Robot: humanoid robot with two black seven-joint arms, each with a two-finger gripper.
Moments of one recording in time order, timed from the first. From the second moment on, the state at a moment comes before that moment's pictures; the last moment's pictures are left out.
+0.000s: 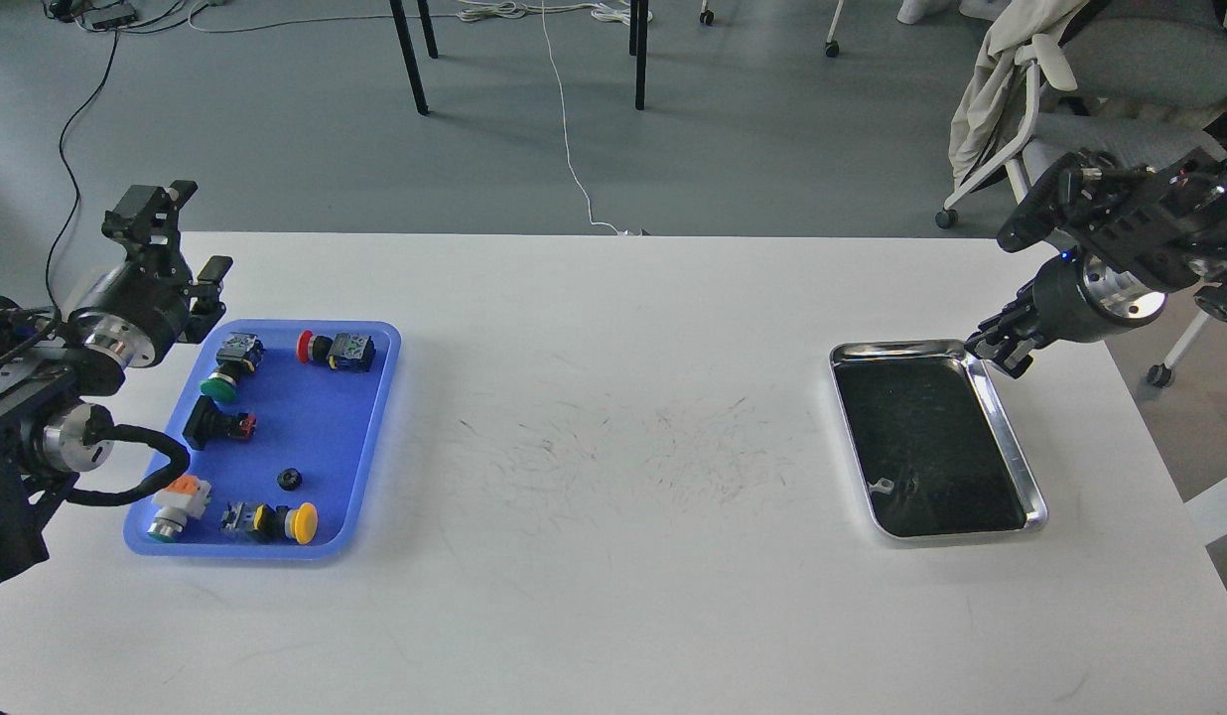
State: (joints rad) left arm -0.73 0.51 -0.43 -0.49 0.14 -0.29 -0.49; right arm 1.54 -0.66 -0.61 0.98 -1.74 0.40 0.49
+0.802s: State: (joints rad) left arm -0.73 0.55 -0.51 -0.49 0.14 -0.32 -0.49; right arm 1.41 -0.46 -0.61 0.78 -1.74 0.37 0.49
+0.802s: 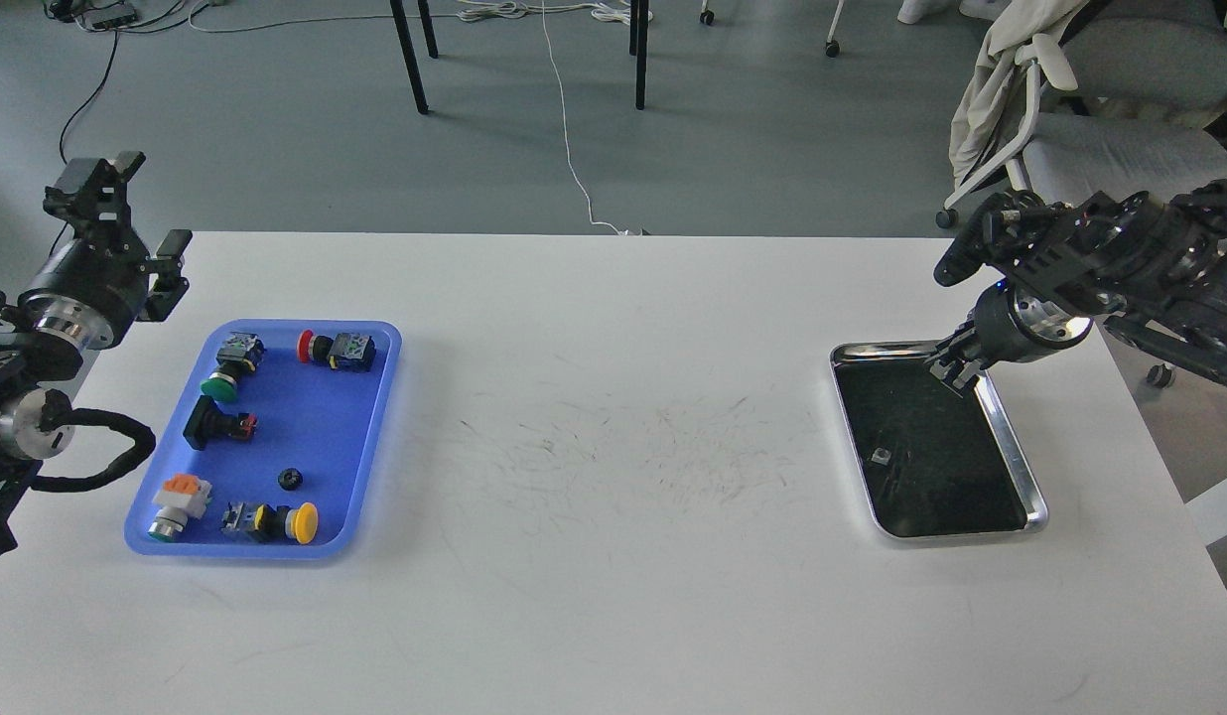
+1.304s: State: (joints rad) left arm -0.73 0.55 -0.51 -0.49 0.14 -0.33 -0.49; right arm 1.34 -0.40 -0.61 0.69 -1.74 0.35 0.49
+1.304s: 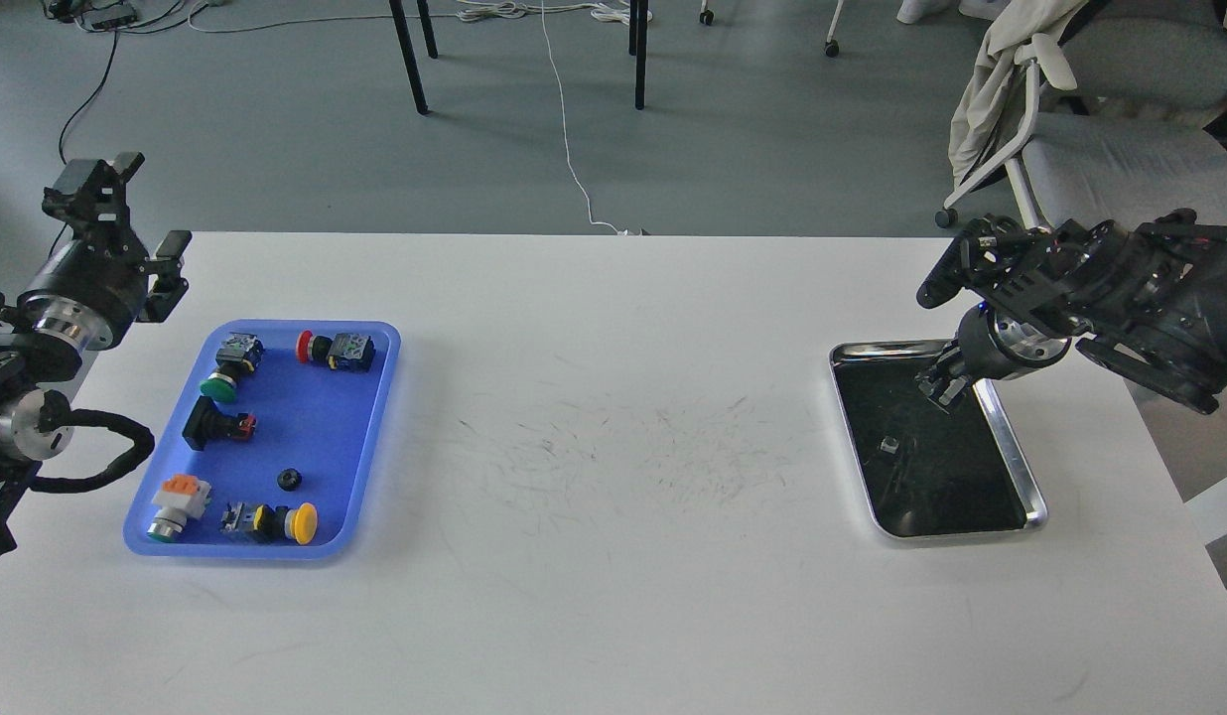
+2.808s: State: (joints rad) left arm -0.72 0.57 -0.51 -0.49 0.12 -0.33 -0.49; right arm 1.32 -0.37 -0.50 0.65 -1.71 0.34 0.49
